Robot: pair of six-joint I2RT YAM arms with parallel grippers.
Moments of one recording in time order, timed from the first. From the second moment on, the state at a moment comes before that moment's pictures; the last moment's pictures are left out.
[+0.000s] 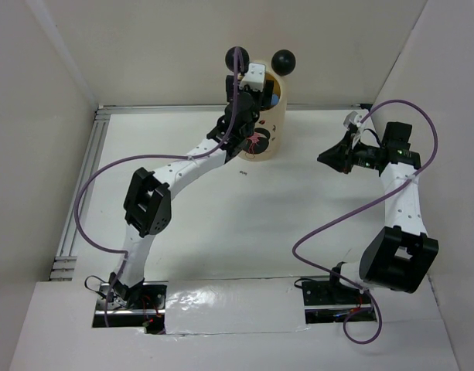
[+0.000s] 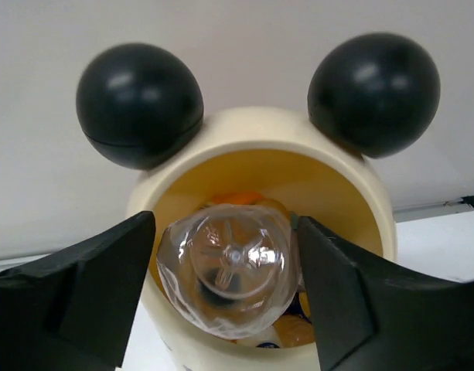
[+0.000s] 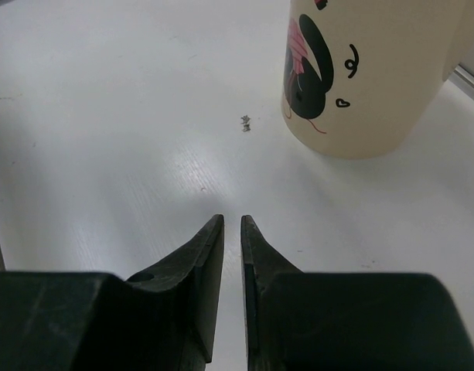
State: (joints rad) left arm -0.70 2.12 1.96 0.36 -0.59 0.09; right arm -0.33 1.35 1.22 -0.75 -1.24 -0.84
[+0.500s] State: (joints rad) left arm -0.81 1.99 1.98 0.24 -0.65 0.13; right arm -0.34 1.35 1.22 -0.78 -1.23 -0.82
